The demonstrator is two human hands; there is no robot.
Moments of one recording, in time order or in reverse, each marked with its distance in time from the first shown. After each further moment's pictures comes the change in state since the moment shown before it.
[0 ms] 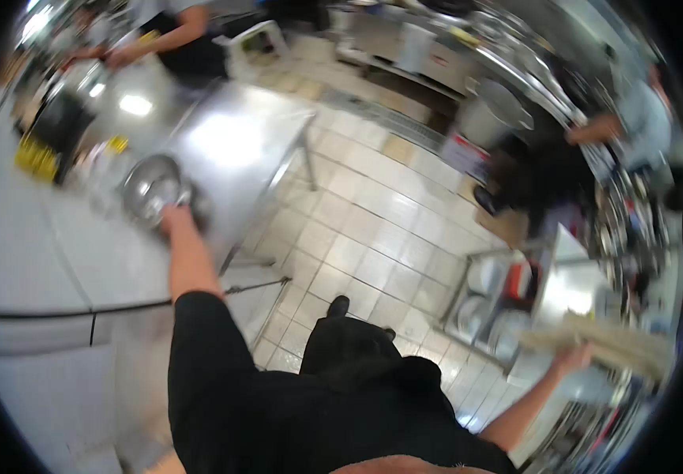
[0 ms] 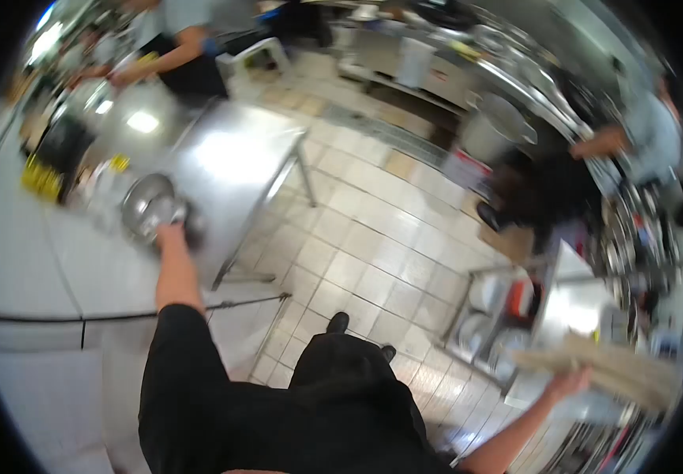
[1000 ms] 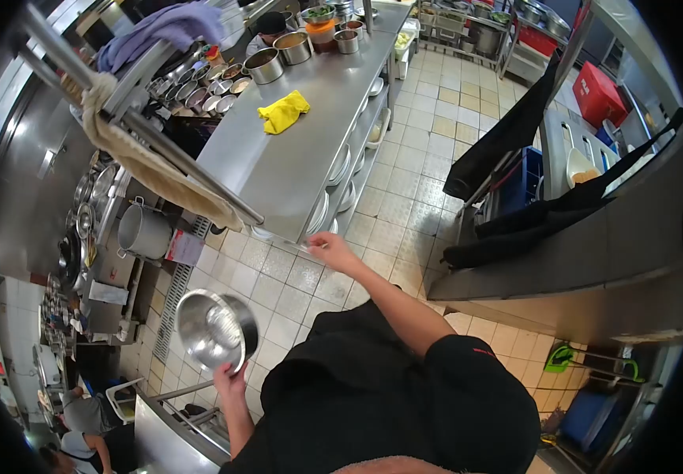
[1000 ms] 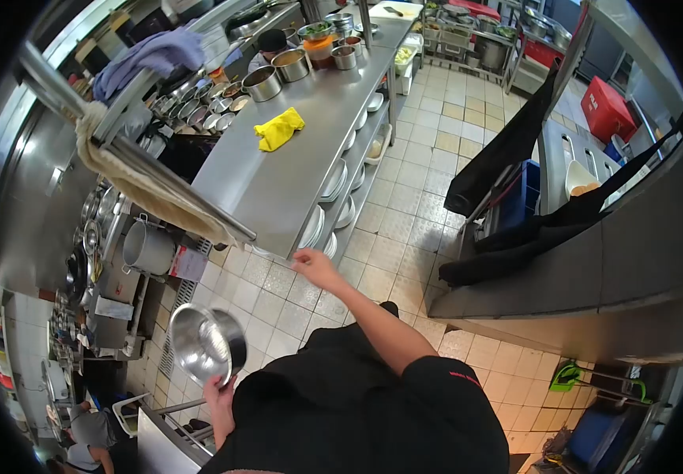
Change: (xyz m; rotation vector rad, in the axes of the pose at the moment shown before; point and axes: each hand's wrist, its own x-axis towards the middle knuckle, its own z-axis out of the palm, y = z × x) left_hand -0.633 0.020 0.048 -0.621 -1.516 0.163; right_hand -0.253 0.024 -0.152 1.238 -0.271 1.237
